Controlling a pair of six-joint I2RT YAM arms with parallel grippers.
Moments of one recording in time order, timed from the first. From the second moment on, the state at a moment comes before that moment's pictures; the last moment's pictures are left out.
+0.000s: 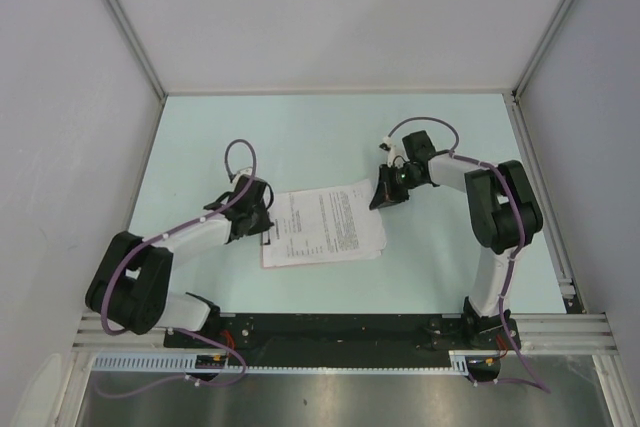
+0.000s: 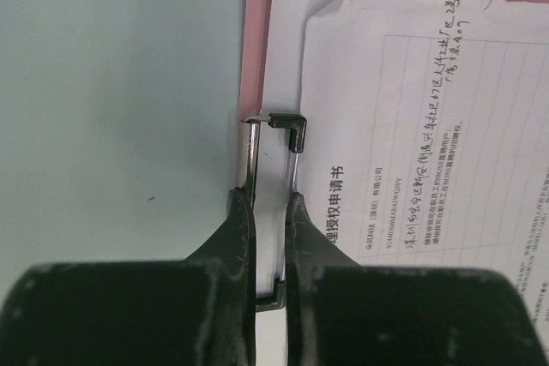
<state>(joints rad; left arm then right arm) -0.44 1.39 0.63 -0.25 -0.21 -0.65 0.28 1.93 1.16 -0.36 -0.68 0.19</state>
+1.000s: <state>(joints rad) -0.34 1.19 0.65 -0.40 -0.19 -0.66 0.32 1.90 1.14 -0.32 -0.64 0.28</state>
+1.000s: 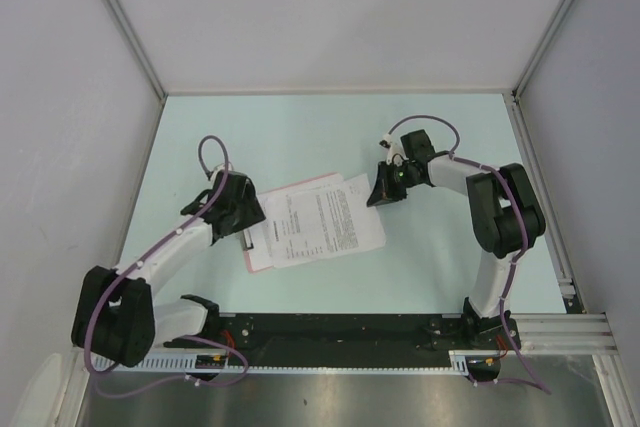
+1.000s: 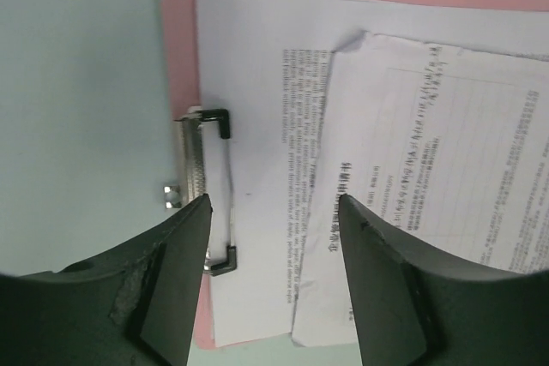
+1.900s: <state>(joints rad) -0.33 1.41 0.68 -0.40 -0.26 -0.60 0.31 1.87 1.14 -0.30 -0.68 0.27</state>
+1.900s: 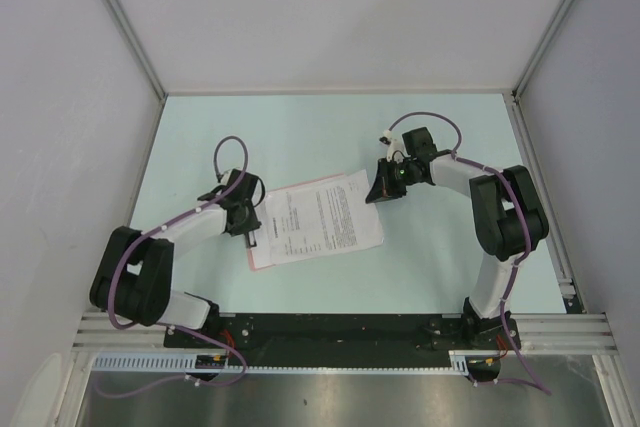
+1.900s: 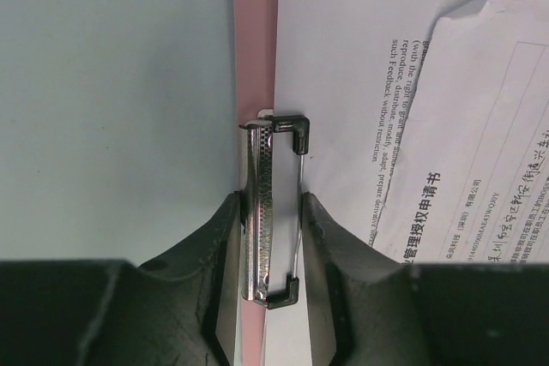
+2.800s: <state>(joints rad) -0.37 1.47 0.73 -0.39 -0.26 -0.58 0.31 1.86 1.14 -0.28 -0.69 0.27</state>
